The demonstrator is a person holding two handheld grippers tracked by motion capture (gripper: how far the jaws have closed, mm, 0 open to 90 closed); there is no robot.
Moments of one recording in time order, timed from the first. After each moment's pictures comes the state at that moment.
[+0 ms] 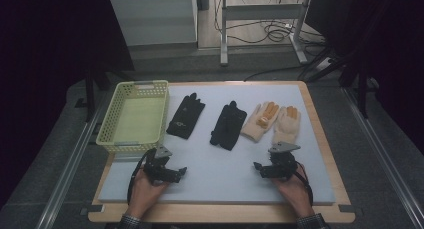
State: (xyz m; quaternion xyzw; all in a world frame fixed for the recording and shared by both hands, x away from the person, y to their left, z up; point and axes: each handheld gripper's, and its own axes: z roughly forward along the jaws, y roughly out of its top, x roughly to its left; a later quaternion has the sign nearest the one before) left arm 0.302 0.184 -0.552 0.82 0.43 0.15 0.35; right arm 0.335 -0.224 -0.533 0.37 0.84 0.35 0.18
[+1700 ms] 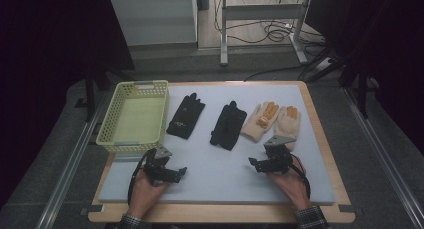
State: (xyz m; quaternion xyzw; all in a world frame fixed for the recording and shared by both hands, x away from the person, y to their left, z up) left arm 0.301 0.184 -0.552 0.82 0.43 0.15 0.35; right arm 0.346 -0.208 -0.516 0.36 0.84 0.36 0.16
